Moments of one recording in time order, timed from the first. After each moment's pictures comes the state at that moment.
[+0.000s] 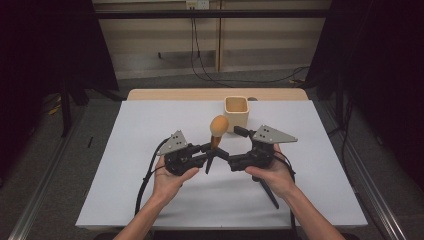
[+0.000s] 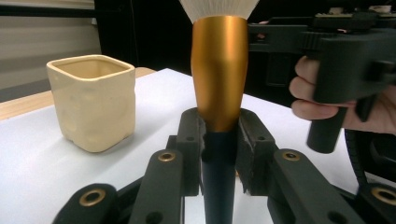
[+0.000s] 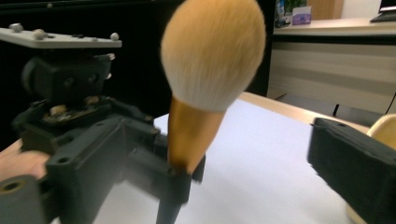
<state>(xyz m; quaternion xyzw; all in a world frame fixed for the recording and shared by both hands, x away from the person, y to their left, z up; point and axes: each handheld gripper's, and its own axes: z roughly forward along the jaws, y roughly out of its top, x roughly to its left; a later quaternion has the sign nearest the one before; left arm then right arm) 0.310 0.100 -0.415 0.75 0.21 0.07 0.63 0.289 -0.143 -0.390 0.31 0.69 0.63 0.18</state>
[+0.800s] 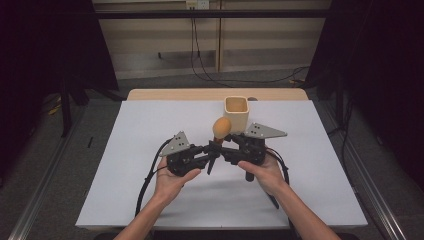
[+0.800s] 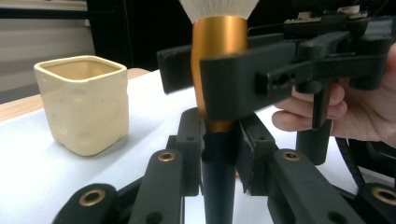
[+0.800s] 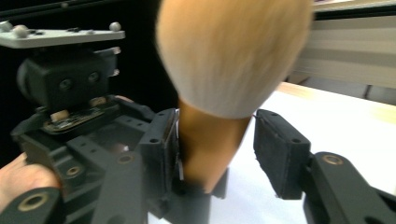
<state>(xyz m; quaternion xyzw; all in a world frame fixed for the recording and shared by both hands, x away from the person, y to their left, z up) 0.309 0.095 -0.417 0.75 0.20 0.06 0.63 0.301 -0.132 -0.398 0.31 0.70 0.63 0.12</state>
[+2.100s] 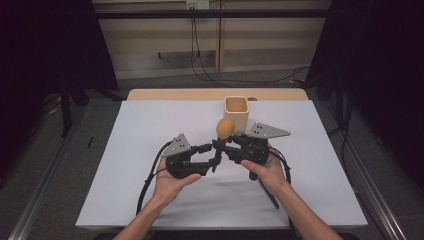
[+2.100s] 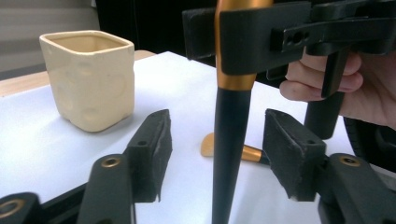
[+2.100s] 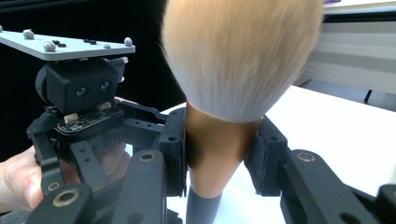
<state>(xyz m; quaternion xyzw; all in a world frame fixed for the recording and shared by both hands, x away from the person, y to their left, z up) 0.307 0.099 -0.425 0.76 0.22 0.06 0.60 0.301 -0.141 -0.396 0.29 0.71 0.63 0.13</state>
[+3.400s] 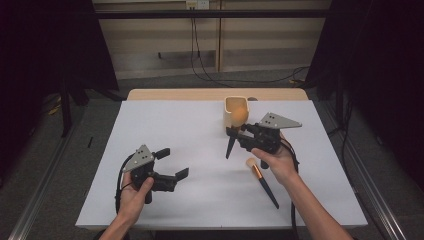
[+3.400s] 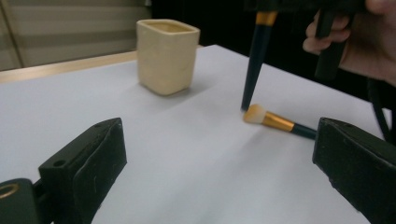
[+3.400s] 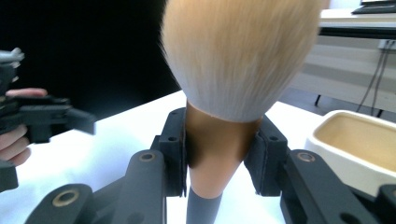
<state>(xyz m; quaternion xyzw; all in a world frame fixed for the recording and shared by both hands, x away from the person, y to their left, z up) 0.277 0.185 -0.429 0.75 0.30 0.14 0.58 0.322 -0.173 -0.386 0.32 0.70 0.60 0.19</state>
